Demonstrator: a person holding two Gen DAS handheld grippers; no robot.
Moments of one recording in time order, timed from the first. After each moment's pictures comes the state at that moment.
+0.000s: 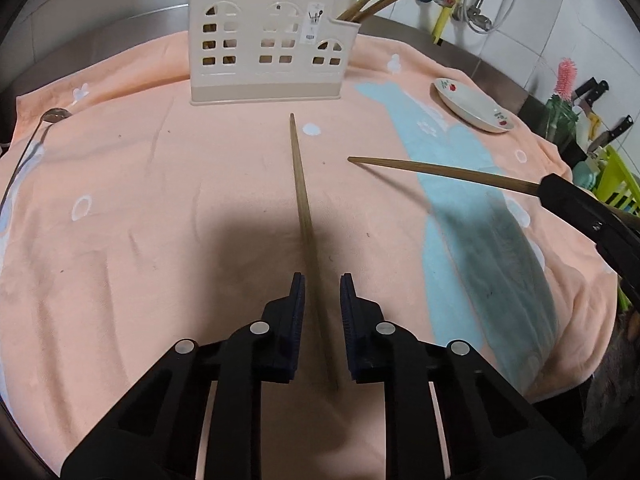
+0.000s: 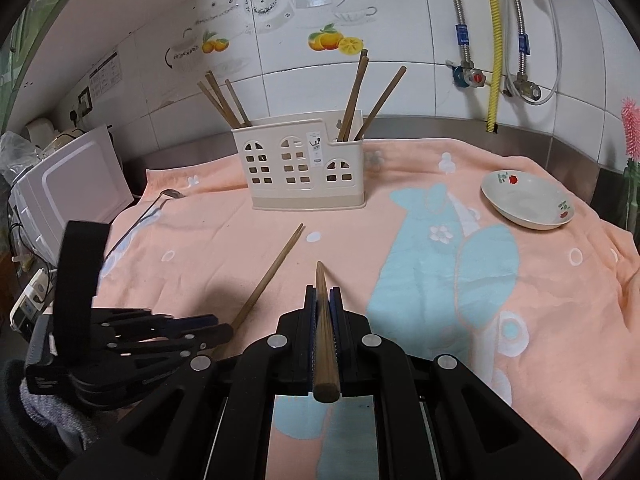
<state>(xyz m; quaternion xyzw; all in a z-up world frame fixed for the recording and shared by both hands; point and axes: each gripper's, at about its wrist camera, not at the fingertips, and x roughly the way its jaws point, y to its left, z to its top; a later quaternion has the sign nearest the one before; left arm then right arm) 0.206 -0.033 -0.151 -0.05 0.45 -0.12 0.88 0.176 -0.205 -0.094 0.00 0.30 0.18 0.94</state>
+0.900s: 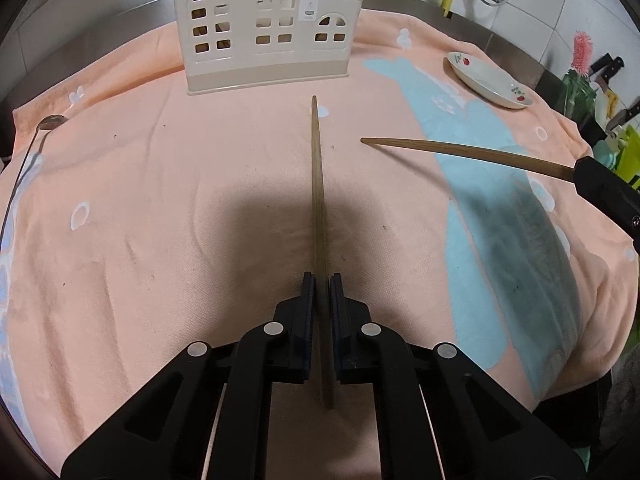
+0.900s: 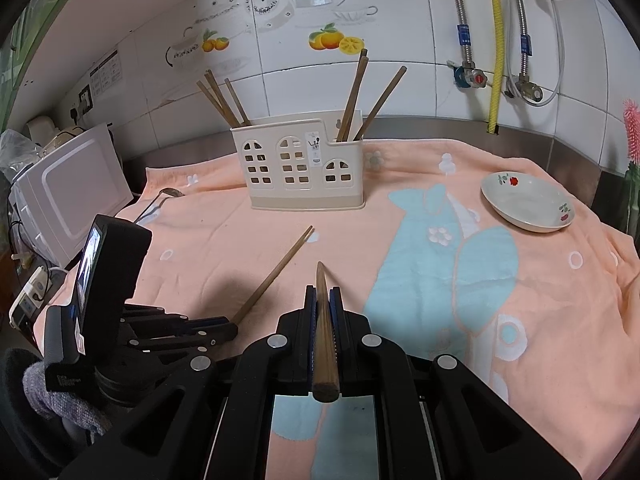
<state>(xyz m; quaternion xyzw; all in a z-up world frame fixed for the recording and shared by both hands) 0.221 -0.041 -0.158 -0.01 0.48 -0.10 0.87 0.179 -0.205 -0.095 0.00 0.30 0.18 0.94</state>
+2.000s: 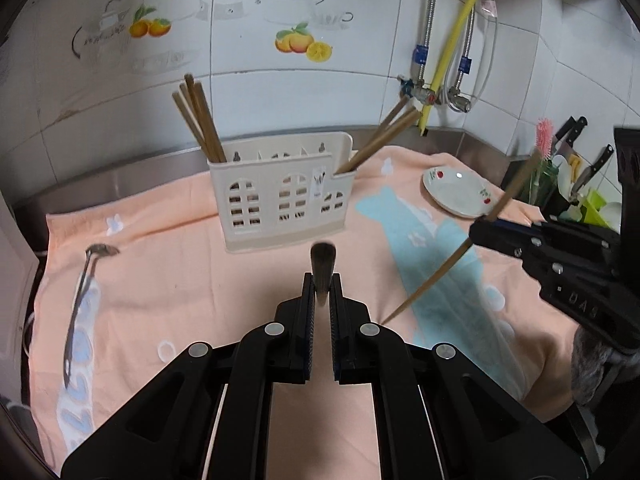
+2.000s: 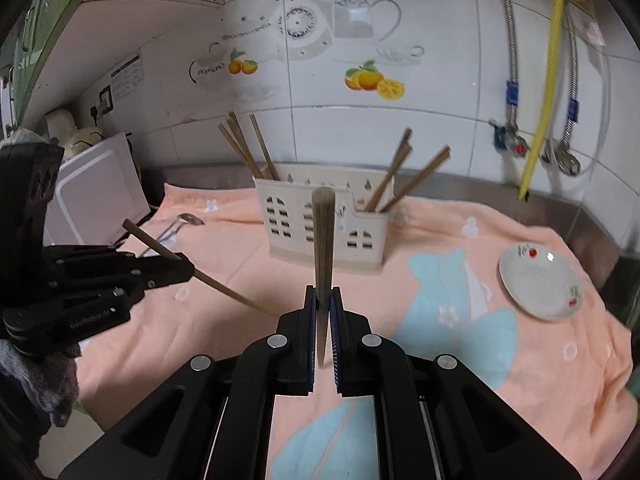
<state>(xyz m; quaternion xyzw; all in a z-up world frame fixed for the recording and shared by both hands) 0.224 -0.006 -0.010 -0.01 0.34 -0.13 0.93 0.231 -0.185 -0.014 -0.04 0.29 0.23 0.93</state>
